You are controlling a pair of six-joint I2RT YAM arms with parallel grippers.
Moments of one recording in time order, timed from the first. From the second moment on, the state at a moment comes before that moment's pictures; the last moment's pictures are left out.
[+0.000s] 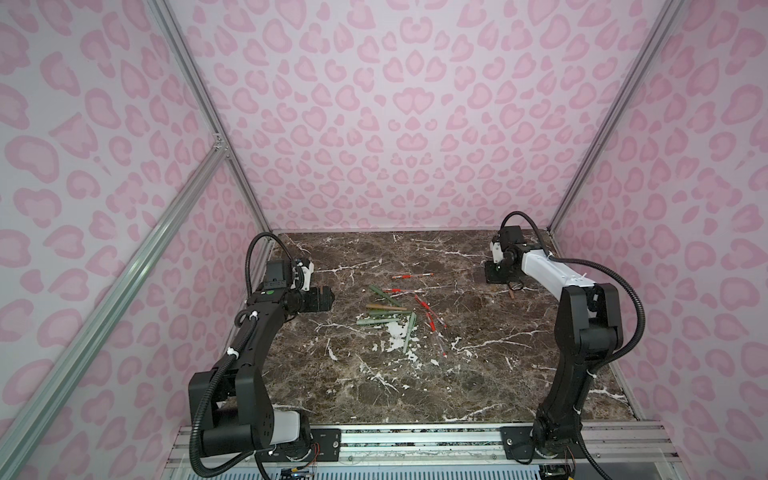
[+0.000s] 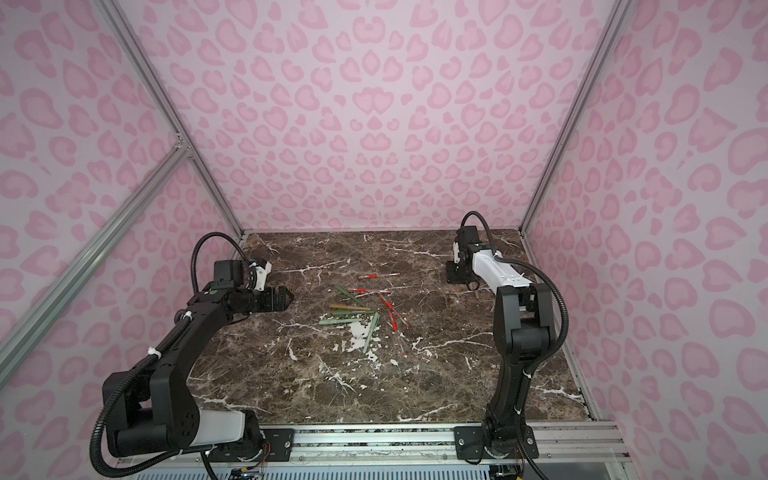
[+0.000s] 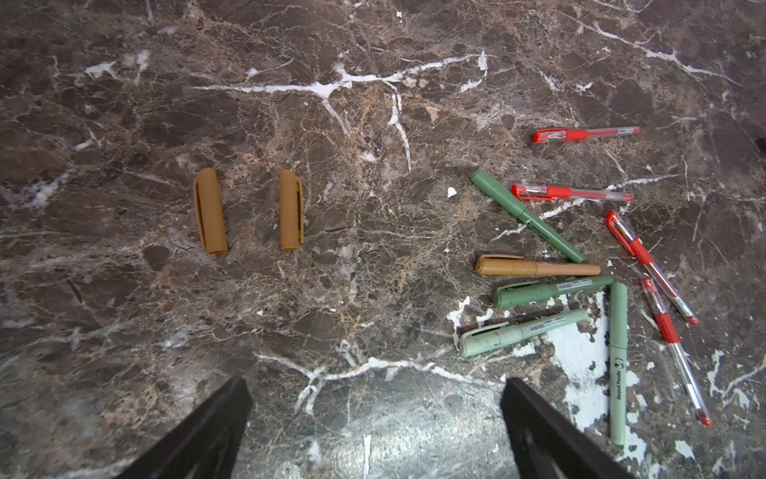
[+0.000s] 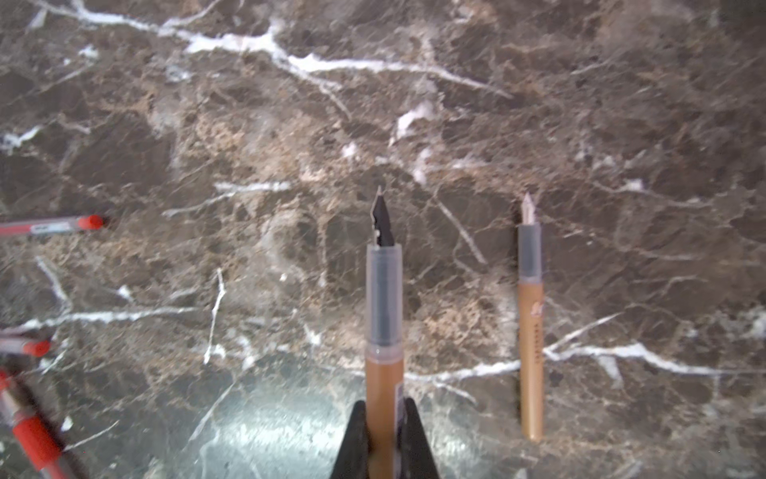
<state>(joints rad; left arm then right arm) 0.09 1.38 0.96 -0.55 0.32 0.03 0.07 1.97 1.53 -0.72 -0.03 0.10</state>
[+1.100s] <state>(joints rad) 0.09 1.38 0.97 -0.53 0.33 0.03 0.00 2.19 1.66 -0.76 -0.02 0.06</state>
